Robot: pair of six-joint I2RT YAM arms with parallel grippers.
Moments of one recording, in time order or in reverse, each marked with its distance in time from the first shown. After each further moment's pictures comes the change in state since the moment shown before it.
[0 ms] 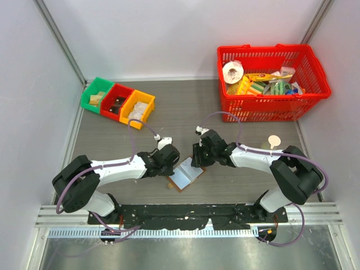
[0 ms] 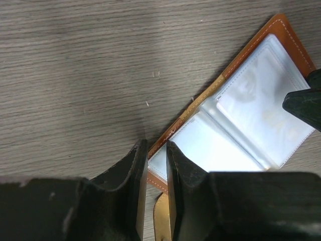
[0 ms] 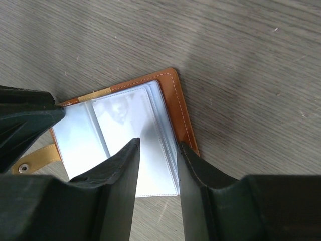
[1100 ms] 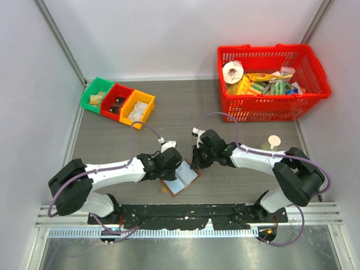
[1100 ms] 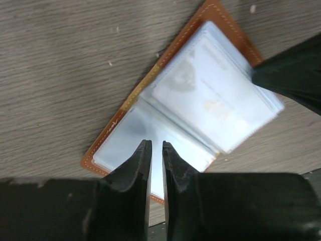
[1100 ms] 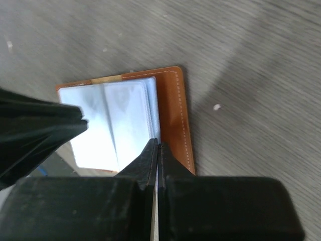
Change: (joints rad) left arm -0.074 -0.067 0.034 -0.089 0.072 -0.024; right arm 0.020 -0.016 0.018 -0.032 -0.097 -0.028
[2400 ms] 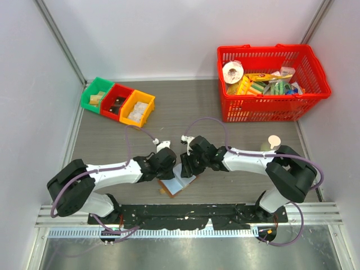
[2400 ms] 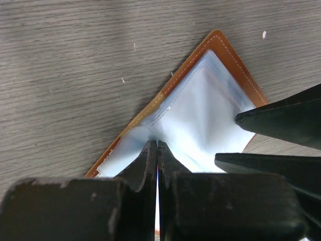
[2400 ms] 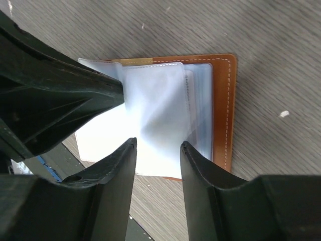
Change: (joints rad) left arm 0.067 0.005 -0.122 0.175 0.029 -0.034; right arm 0.134 0.054 0.035 -0.001 0.008 -0.010
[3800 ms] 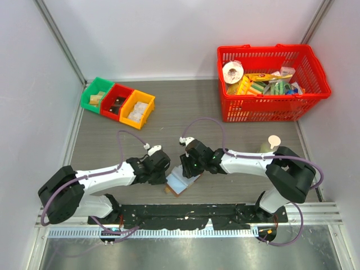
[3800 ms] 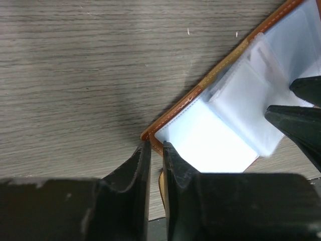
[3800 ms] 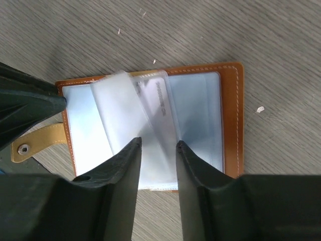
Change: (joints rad) left arm 0.010 -0.103 -0.038 -0.181 0.028 -0.094; right arm 0.069 0.006 0.019 -0.029 0.174 -0.002
